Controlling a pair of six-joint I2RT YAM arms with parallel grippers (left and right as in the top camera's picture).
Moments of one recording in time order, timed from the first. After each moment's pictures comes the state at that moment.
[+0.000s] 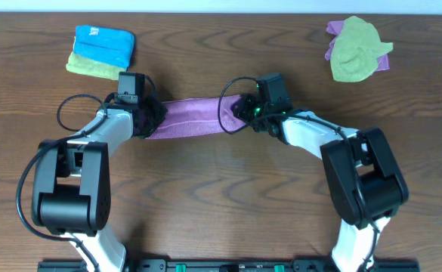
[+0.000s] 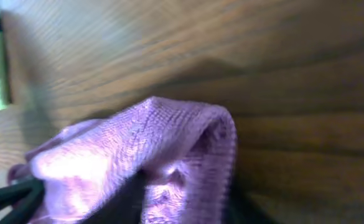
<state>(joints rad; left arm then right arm) -0.08 1.89 1.04 -0.27 0.20 -0.90 0.39 2.02 1.10 0.03 -0.28 0.88</state>
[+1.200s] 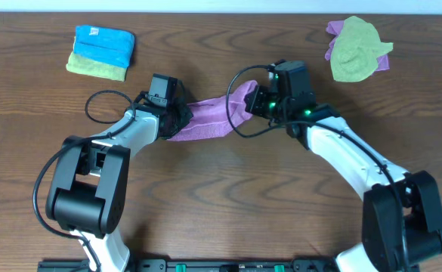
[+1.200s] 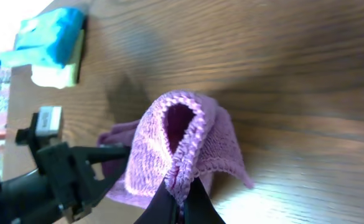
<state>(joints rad) -0.26 1.91 1.05 -0.25 0.18 -0.91 0.38 1.71 1.08 -0.15 -0.30 0.70</state>
